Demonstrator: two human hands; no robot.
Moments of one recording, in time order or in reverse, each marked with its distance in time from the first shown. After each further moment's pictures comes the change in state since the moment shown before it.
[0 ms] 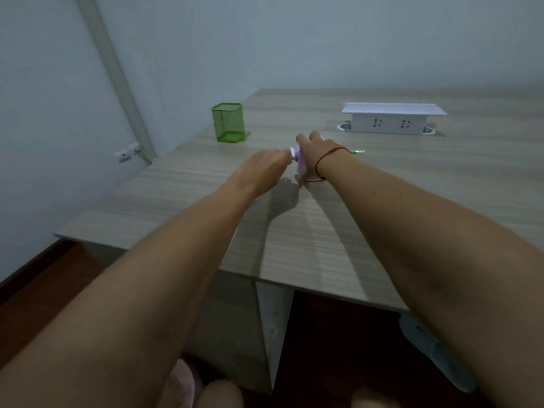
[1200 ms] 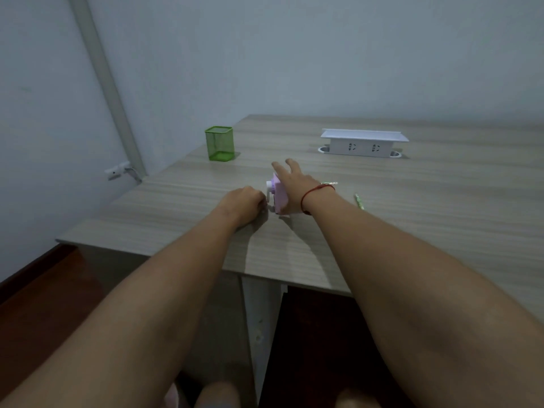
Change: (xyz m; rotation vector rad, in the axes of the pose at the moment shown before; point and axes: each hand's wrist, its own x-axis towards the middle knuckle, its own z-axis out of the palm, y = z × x) left_hand -0.044 0.019 0.000 -0.070 -0.182 -0.280; right_hand -0.072 -0.006 -0.004 0.149 0.005 -0.129
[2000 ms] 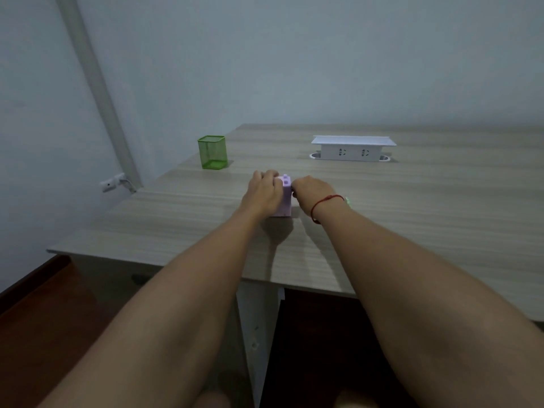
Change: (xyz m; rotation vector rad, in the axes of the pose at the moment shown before) left_hand 0.026 0.058 -0.005 -0.575 0.192 -0.207; right_hand -0.019 0.024 -0.009 -0.188 0.134 0.102
